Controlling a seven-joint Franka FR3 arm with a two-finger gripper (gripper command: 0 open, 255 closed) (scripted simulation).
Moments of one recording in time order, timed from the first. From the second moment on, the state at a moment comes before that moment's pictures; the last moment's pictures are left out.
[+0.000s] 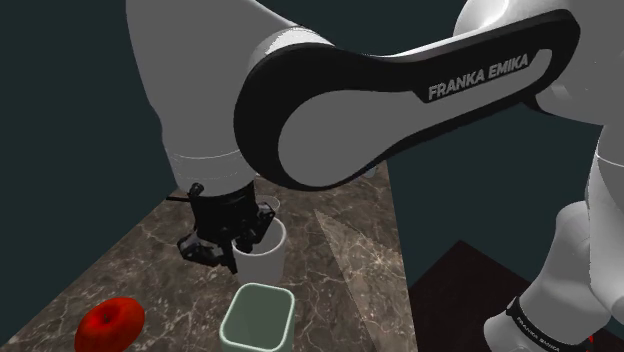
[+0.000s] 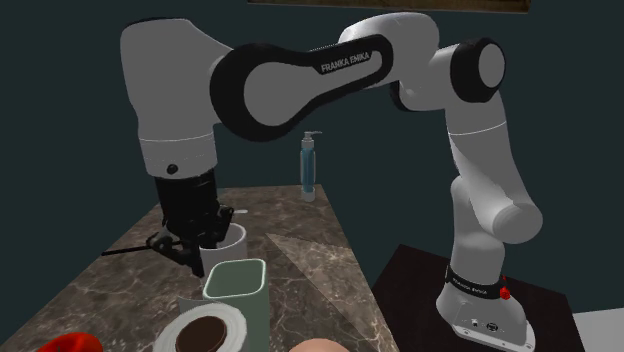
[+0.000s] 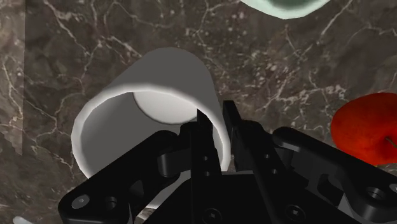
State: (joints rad) arm 0.49 0.33 0.57 -1.55 -0.24 1.80 1.08
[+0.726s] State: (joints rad) arm 0.48 0.34 0.57 -1.60 -0.24 1.86 1.09
